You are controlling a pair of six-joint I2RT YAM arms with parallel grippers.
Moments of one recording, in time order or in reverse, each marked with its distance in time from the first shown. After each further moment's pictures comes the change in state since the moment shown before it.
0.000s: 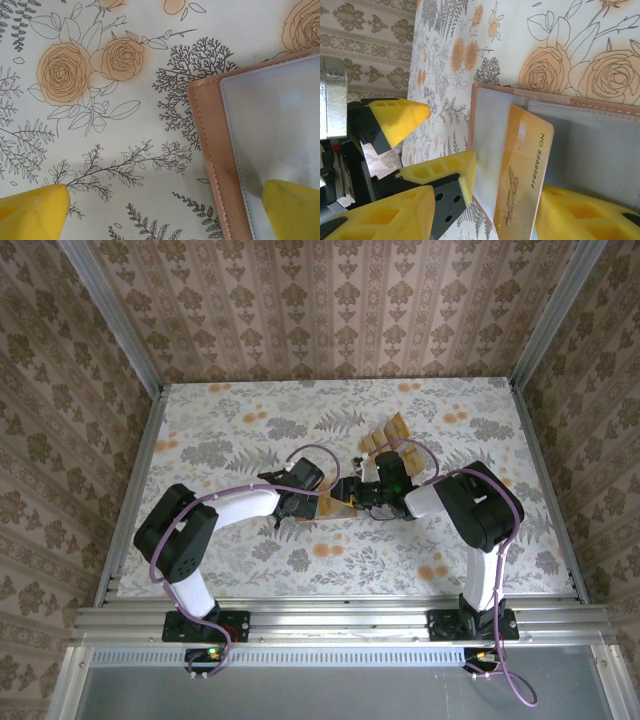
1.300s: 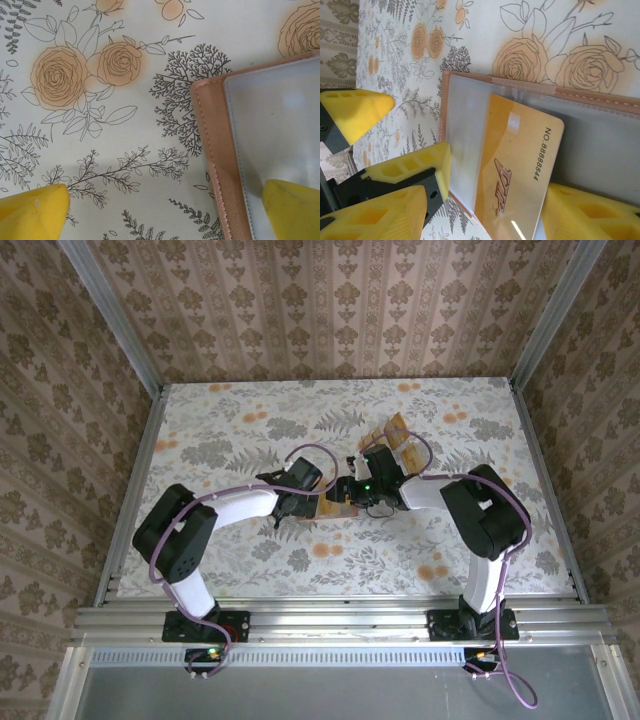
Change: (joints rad) left arm 0.016 -0.007 -0.019 0.044 0.025 0.000; right arm 0.046 -0.065 0.126 -0.386 0.150 -0.162
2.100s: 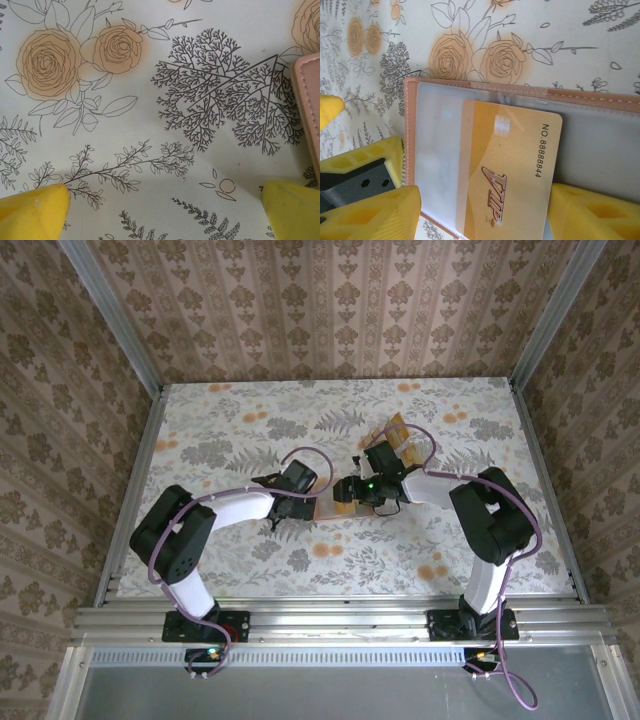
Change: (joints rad) left arm 0.022 -0.013 -0.055 0.062 0.040 0.001; right arm -0.008 -0.048 0.073 -0.287 0.156 -0.105
